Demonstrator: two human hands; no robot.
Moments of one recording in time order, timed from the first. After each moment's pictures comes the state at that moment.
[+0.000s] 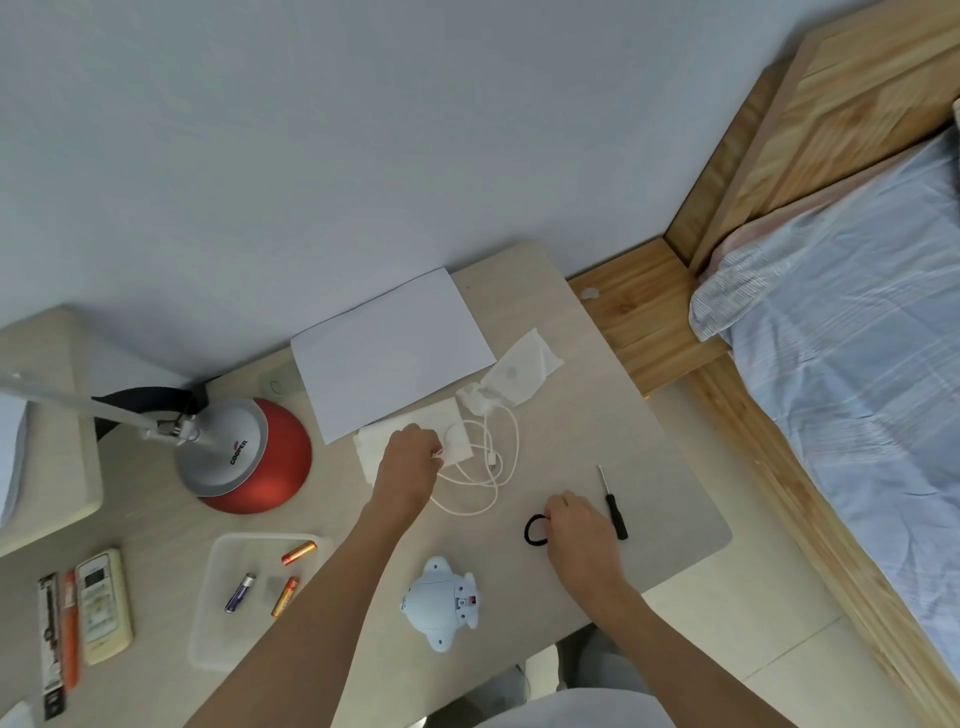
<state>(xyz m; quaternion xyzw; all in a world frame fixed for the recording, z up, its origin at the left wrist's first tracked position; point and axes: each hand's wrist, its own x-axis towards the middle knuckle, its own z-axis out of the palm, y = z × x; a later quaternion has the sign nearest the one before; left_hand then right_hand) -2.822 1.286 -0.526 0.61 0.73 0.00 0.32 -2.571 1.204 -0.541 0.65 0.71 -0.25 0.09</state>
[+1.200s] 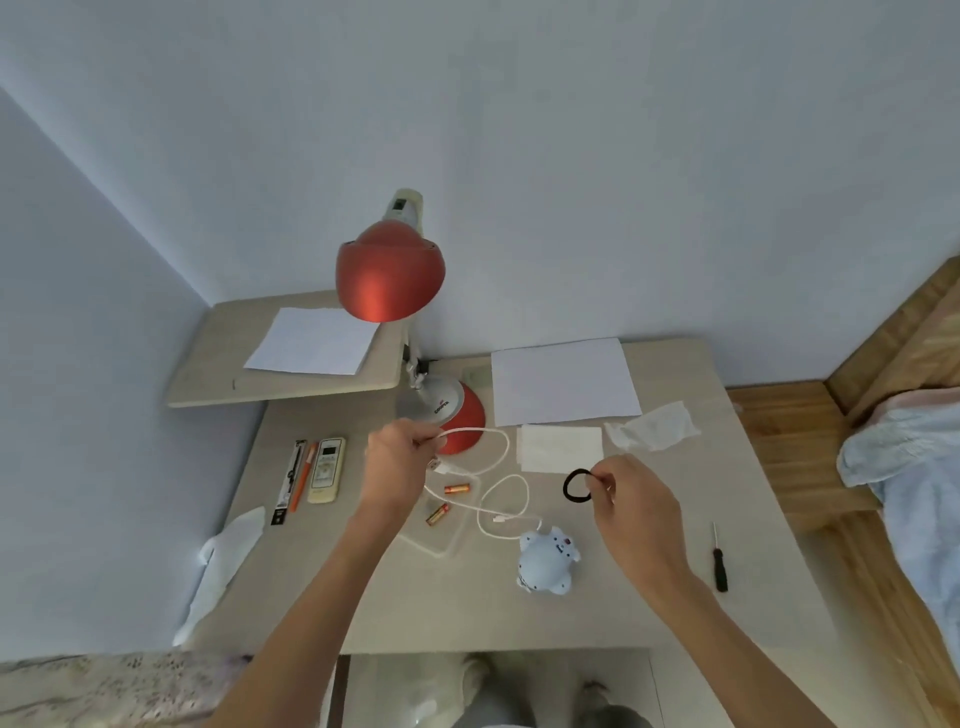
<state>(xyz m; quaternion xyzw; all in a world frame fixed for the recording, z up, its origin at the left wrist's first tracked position) -2.940 1.096 -0.323 0.42 0.83 0.33 0.18 -2.651 1.167 -0.340 0.55 0.78 -0.23 -0.19</state>
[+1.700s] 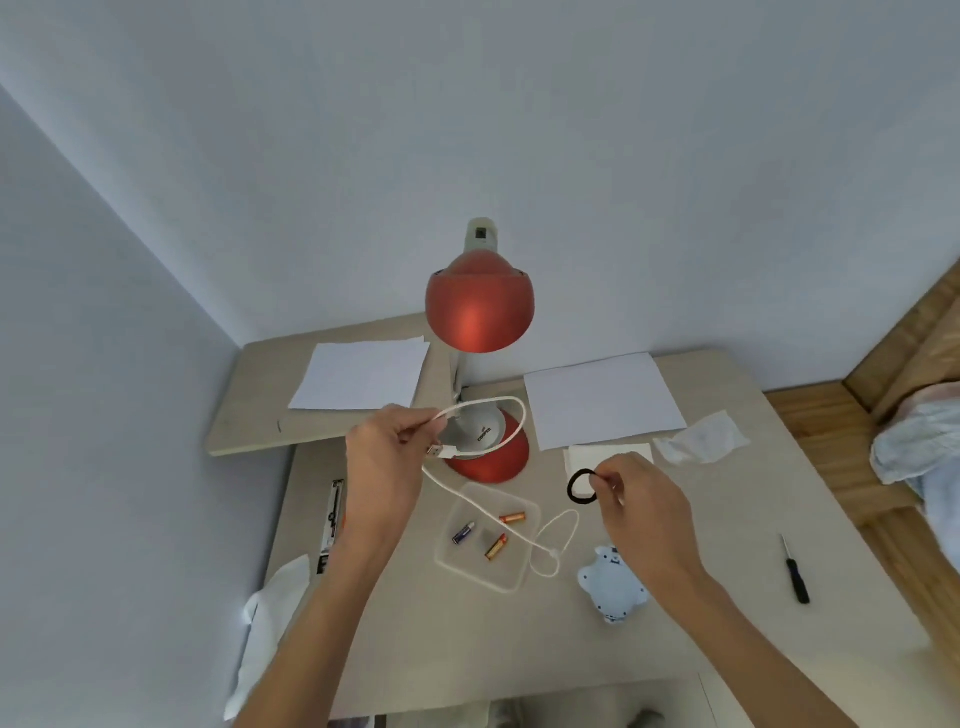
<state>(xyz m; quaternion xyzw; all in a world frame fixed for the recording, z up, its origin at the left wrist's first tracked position) -3.023 1.068 -0.250 0.44 0.74 0.48 0.16 -2.749 1.144 -0.328 0.56 0.77 -0.21 -0.24</state>
